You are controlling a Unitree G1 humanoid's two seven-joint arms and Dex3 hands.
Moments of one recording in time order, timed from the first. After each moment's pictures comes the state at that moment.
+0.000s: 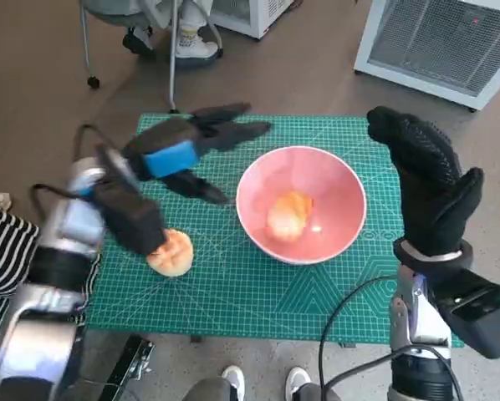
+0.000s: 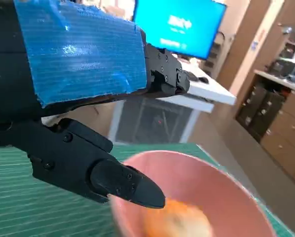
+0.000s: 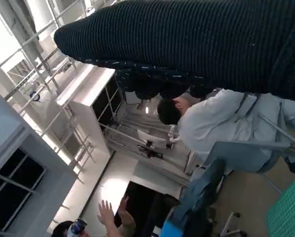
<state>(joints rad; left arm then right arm) -0.80 0.61 -0.18 0.59 0.22 -0.68 -0.47 -0.41 -0.11 -0.11 0.08 0.27 -0.53 0.29</state>
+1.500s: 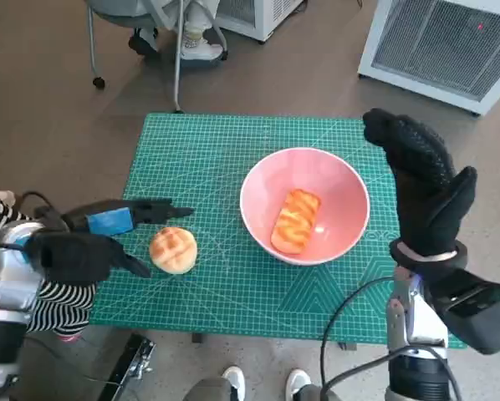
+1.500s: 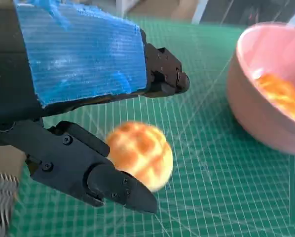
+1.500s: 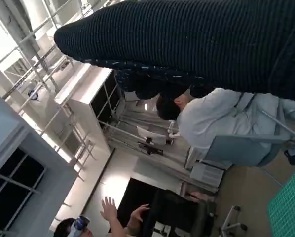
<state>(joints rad) -0.46 0.76 -0.15 0.47 0.16 -0.34 -0.80 -0.41 -0.10 -0.10 0.09 0.27 -0.52 0.29</state>
